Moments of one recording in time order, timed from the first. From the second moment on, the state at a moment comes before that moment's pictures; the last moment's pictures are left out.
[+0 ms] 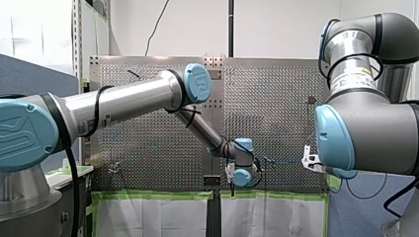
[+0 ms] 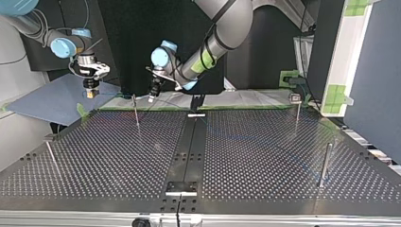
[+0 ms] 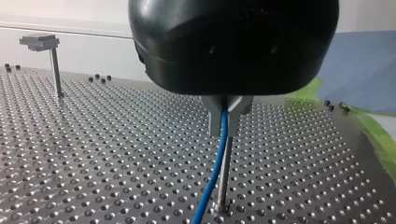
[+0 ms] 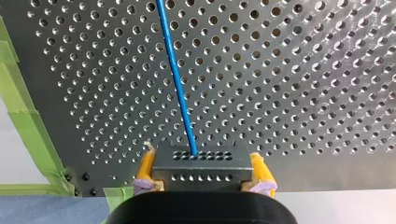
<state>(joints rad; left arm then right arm) -0.80 -2.82 -0.99 -2.44 -1.93 -1.73 1.49 -0.70 1.75 -0.93 1.18 1.67</state>
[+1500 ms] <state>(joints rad) -0.80 -2.87 -0.92 -2.51 -1.90 -1.70 1.50 -0.70 1.76 -0.91 1.26 1.62</state>
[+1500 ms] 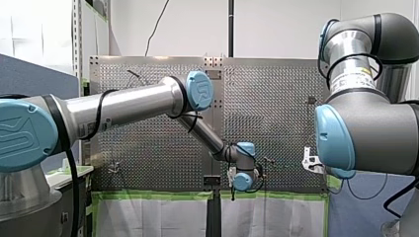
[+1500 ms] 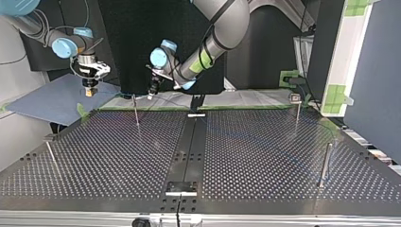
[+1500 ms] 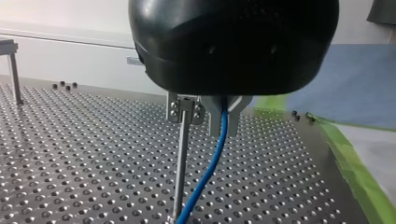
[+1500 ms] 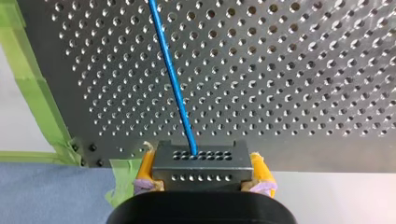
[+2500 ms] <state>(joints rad) -0.81 -2.87 -0.99 -2.52 -1.91 -1.59 1.53 -0.67 1.76 -0.93 1.25 1.60</state>
